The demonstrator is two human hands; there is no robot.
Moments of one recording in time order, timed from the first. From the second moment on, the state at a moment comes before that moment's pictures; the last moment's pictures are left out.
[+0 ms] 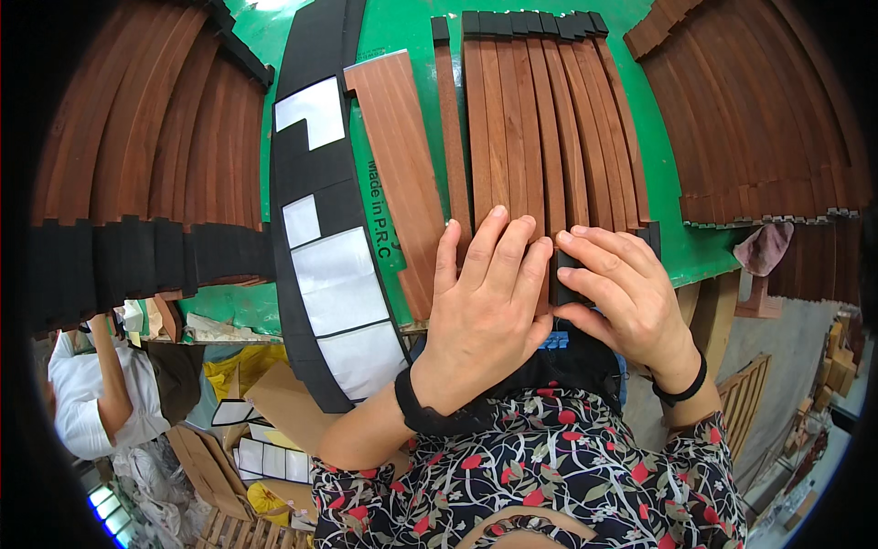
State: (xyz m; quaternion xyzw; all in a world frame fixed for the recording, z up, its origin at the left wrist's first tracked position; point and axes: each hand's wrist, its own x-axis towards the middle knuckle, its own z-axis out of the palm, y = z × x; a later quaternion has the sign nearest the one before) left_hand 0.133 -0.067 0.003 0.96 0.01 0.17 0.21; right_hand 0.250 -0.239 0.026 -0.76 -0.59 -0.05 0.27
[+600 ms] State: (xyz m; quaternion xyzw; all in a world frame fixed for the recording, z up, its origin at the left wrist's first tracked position) left_hand 0.133 -0.067 0.002 0.96 0.01 0.18 0.20; right_hand 0.245 -0.241 0.027 -0.77 -0.56 -0.02 0.29
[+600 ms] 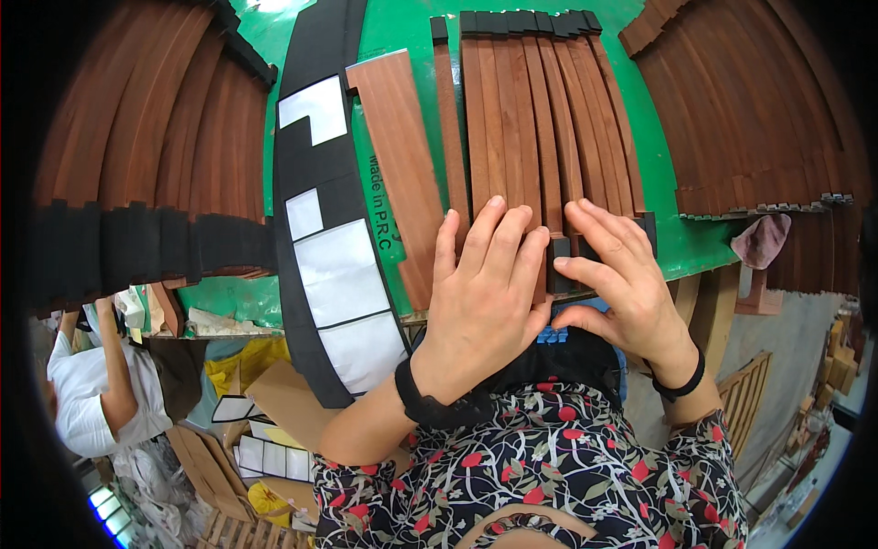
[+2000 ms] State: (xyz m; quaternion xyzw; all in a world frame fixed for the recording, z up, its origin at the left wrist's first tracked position) left_hand 0.008 0.046 0.006 0.90 0.33 0.25 0.17; right_hand 0.176 -0.138 0.042 -0.65 -0.69 0.04 0.33
